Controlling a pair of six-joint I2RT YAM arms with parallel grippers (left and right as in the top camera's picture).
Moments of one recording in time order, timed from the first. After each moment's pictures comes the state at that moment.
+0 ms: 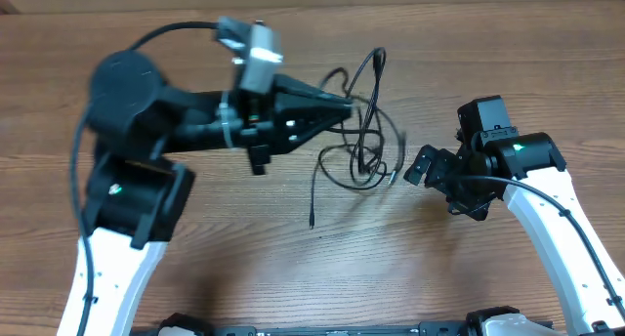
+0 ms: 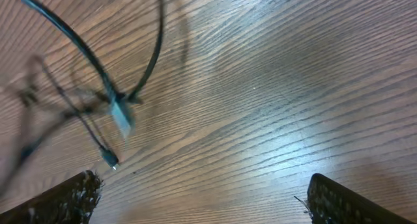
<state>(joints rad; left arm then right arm) -0.29 1.20 1.42 -0.06 1.20 -0.47 0.16 1.37 1.11 -1.13 -0.21 0.64</state>
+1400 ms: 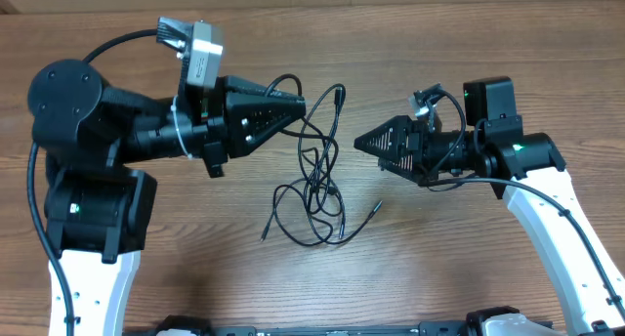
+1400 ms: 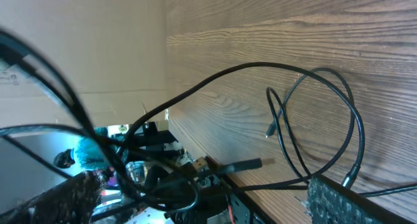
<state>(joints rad) -0.13 1.15 1.42 -0.18 1.28 -0.55 0.16 1.37 1.10 -0.72 -1.00 0.52</state>
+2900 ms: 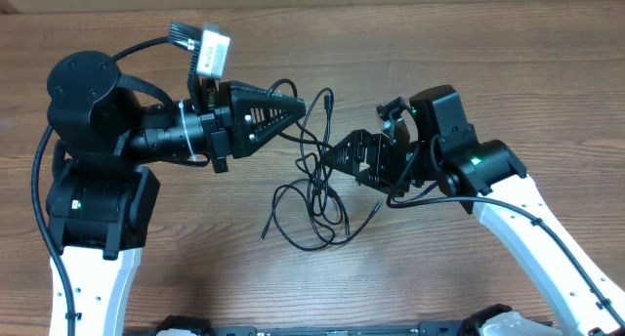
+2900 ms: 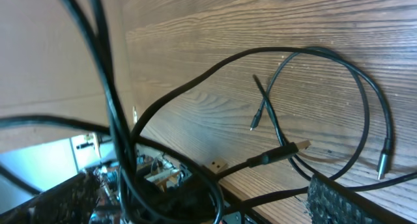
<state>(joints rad) -0.13 1.16 1.42 -0.35 1.24 -0.59 0.40 1.37 1.10 -0.67 -0.74 0.74</state>
